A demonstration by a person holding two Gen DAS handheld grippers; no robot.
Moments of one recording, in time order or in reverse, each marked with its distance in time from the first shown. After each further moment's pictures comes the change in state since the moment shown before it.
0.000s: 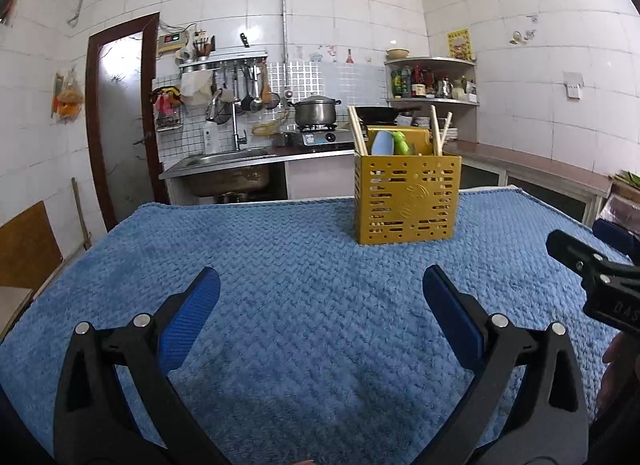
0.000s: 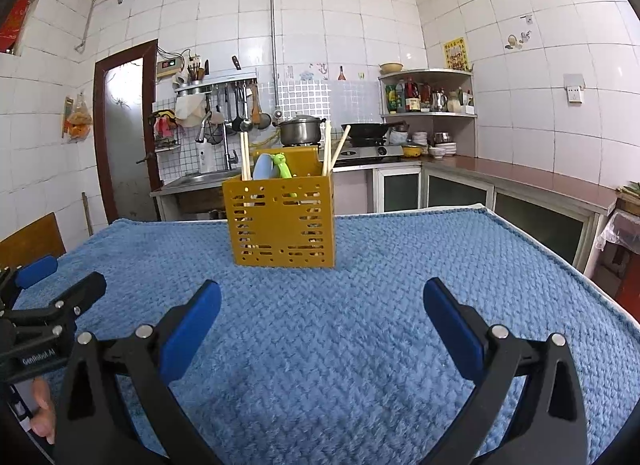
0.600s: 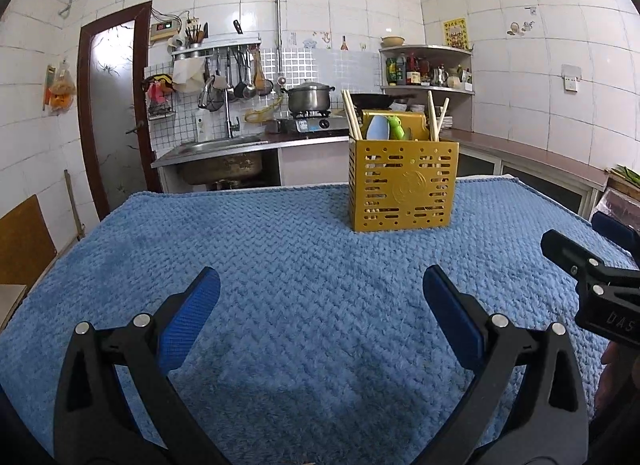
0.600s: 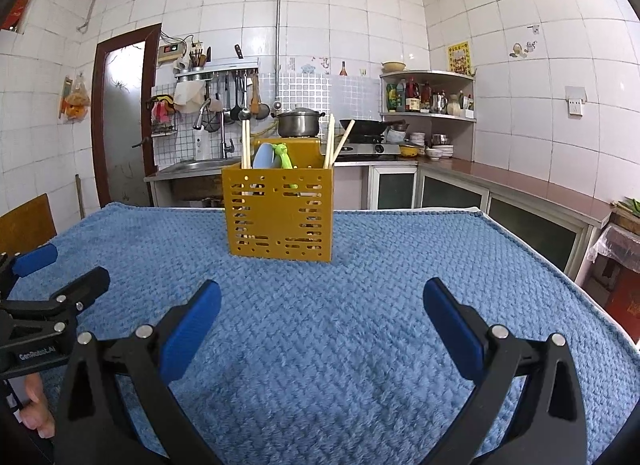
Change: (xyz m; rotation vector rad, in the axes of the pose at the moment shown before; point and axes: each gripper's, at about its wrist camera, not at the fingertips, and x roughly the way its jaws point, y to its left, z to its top) left arm 0.011 -0.001 -0.001 -0.009 0.058 -0.024; right arm 0.006 0.016 -0.002 -0.059 0.021 -0.028
